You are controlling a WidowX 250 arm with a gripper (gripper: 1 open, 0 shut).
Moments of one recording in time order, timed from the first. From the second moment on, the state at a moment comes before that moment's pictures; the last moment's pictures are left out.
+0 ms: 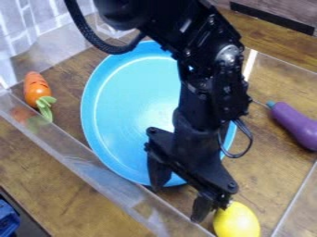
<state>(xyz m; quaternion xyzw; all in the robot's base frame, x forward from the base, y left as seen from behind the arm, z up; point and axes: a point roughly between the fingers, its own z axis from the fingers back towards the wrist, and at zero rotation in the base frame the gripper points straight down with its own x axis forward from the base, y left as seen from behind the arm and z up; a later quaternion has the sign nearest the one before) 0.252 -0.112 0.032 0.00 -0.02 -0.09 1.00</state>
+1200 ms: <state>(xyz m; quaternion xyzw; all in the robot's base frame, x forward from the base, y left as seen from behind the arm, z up) 0.266 -0.143 0.021 -0.02 -0.04 -0.12 0.99</state>
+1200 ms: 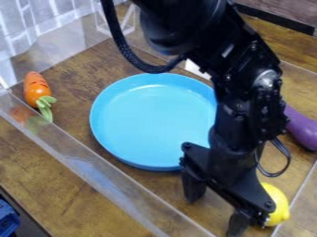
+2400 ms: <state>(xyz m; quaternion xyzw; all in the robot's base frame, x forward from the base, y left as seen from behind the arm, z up) 0.253 -0.178 0.020 -0.04 -0.06 -0.16 0.98</state>
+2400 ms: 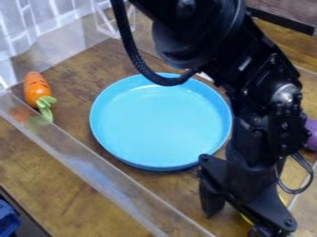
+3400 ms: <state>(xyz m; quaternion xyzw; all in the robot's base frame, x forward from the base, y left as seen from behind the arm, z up) 0.292 -0.153 0.095 0.01 -0.08 -0.13 0.99</state>
